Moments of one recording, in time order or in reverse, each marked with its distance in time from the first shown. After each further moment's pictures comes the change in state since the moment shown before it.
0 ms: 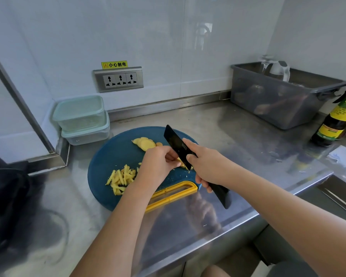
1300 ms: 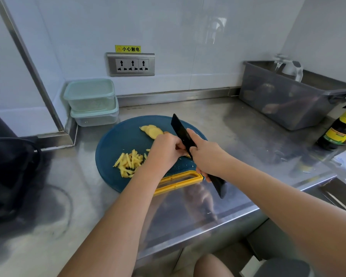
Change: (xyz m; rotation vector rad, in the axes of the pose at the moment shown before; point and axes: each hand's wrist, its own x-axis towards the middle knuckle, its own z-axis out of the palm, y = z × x) left_hand 0.001 -0.002 -0.003 0.075 0.003 0.012; right_hand 0.013 -0.001 0.019 -0.101 0.087 -0.053
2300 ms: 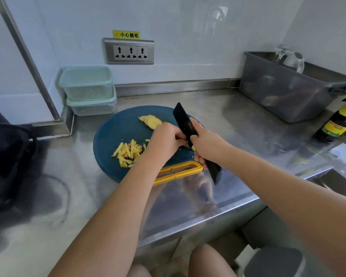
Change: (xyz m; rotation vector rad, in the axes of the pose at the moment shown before) left_hand 0.023 -0.001 0.004 0.139 -0.196 -0.061; right_hand 0.014 -0.001 0.005 0.012 -0.034 0.077
